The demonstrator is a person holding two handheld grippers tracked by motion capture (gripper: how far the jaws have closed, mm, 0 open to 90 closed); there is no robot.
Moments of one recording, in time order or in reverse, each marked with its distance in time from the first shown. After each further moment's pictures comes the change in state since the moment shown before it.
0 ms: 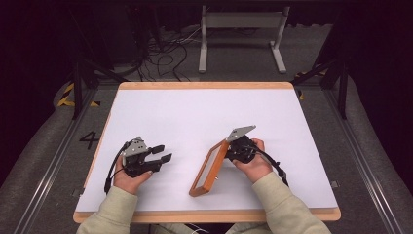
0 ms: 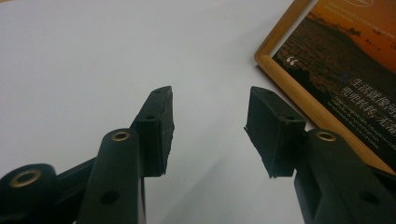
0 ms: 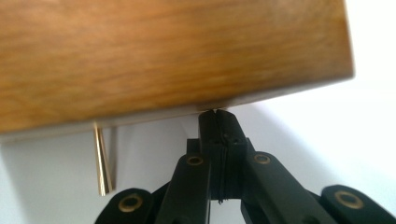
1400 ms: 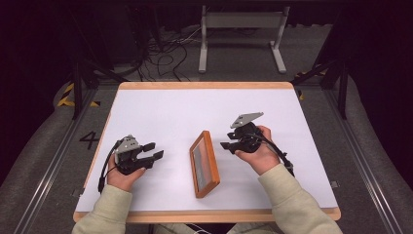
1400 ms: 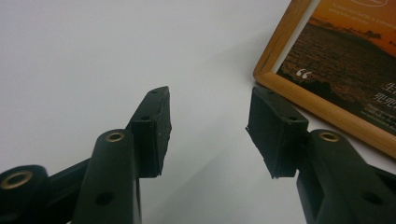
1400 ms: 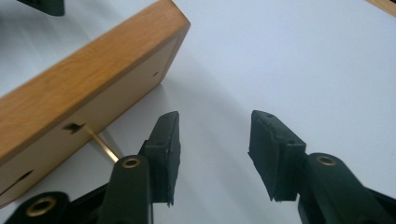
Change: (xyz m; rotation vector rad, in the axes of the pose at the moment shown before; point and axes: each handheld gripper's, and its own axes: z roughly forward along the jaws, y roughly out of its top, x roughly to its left) left arm 0.019 -0.005 -0.010 0.015 0.081 -0.048; right arm -0.002 0.031 -0.046 -0.024 -0.105 0.024
